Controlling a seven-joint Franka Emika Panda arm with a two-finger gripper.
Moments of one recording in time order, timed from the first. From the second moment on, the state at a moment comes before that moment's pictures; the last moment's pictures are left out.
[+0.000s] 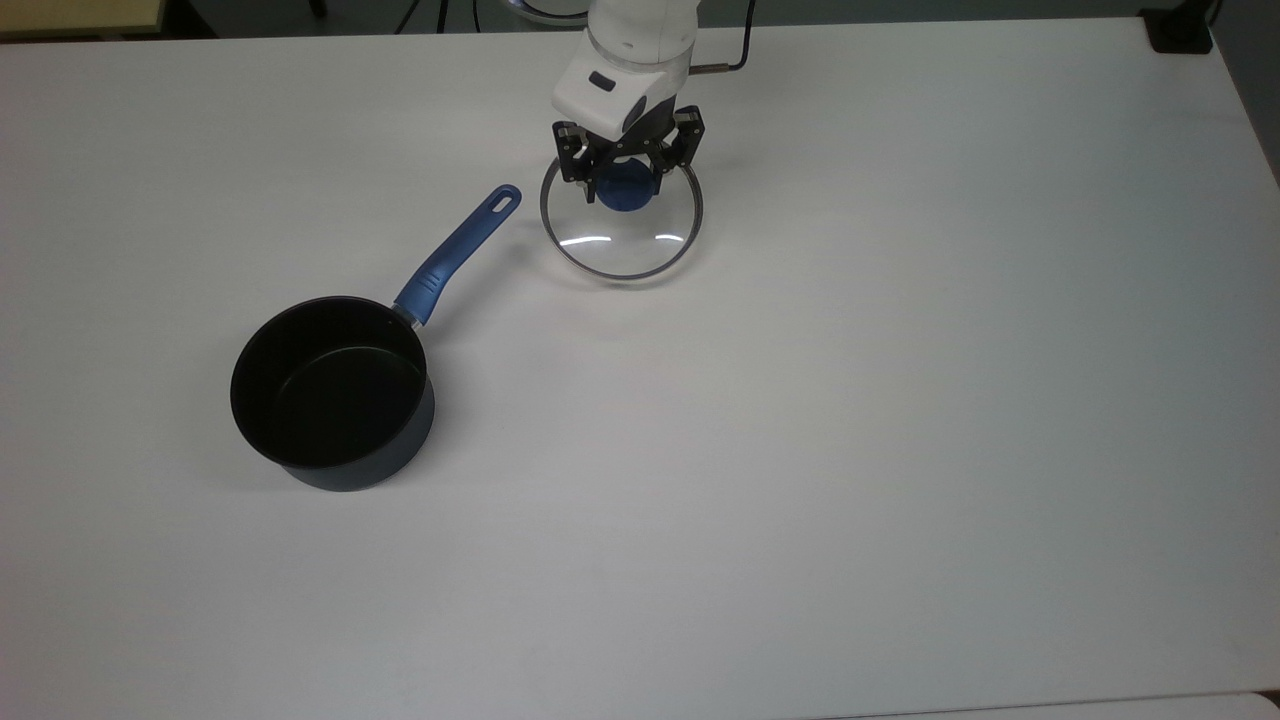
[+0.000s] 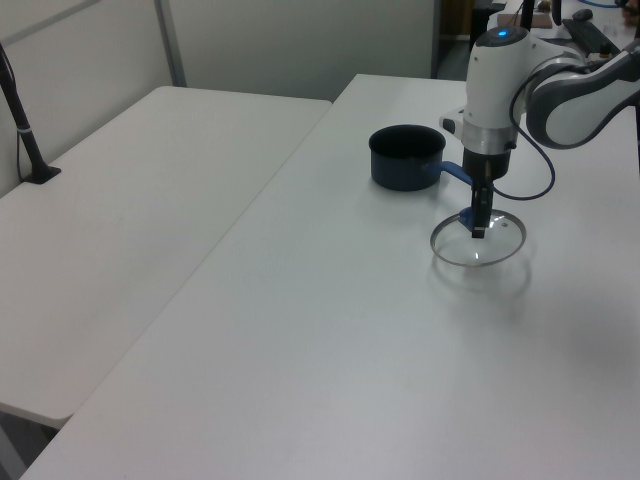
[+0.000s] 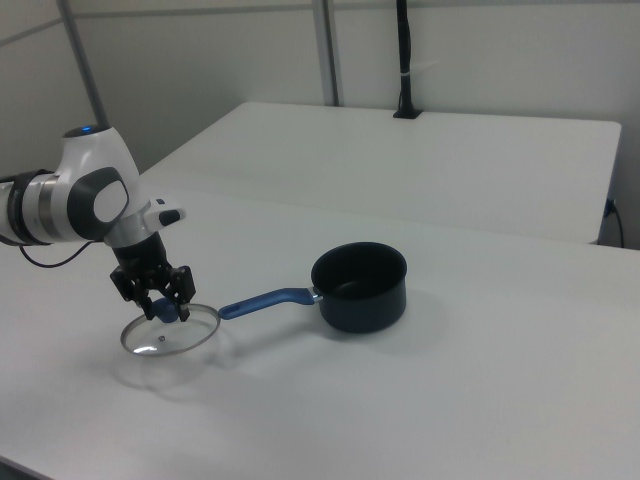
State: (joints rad) arm 0.31 -0.02 -0.09 -2.26 -0.12 2.25 0.04
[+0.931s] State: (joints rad) arm 0.25 -0.02 -0.03 -2.33 -0.12 2.25 0.02
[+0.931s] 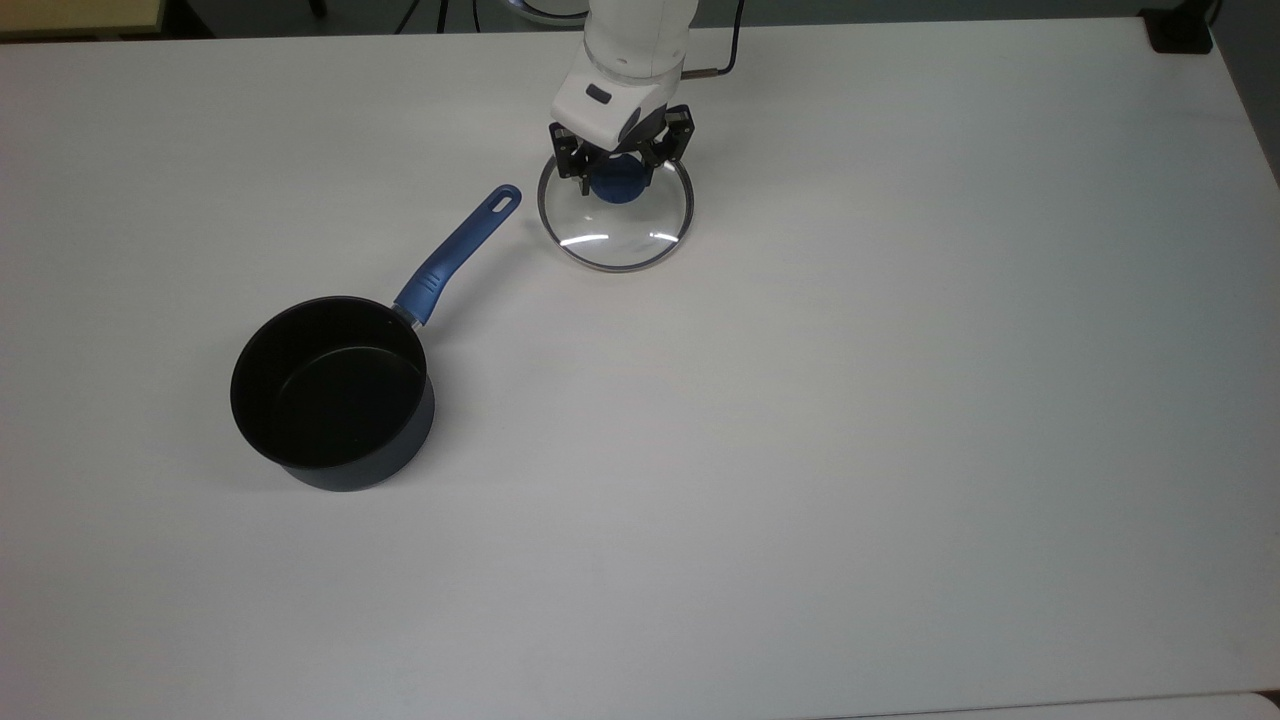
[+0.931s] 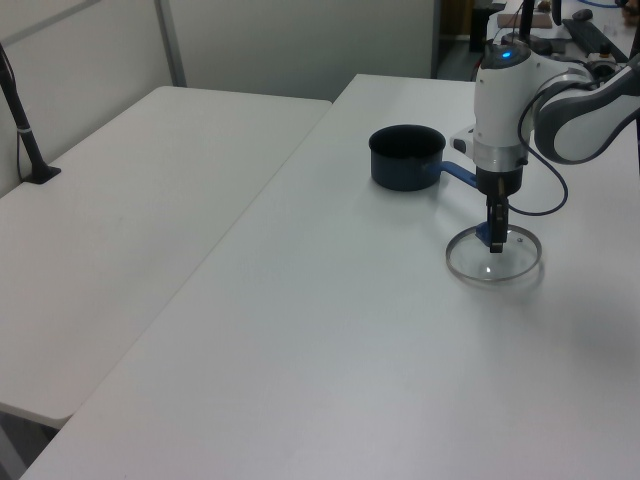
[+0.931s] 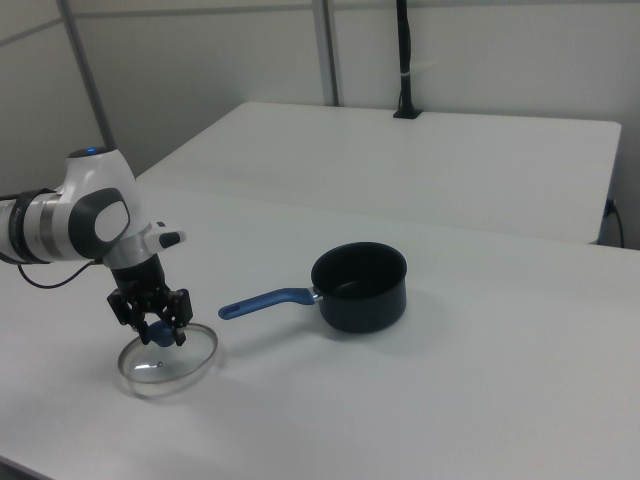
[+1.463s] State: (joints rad) arm 0.25 0.00 -0.02 -2.33 -0.14 2.25 0.02
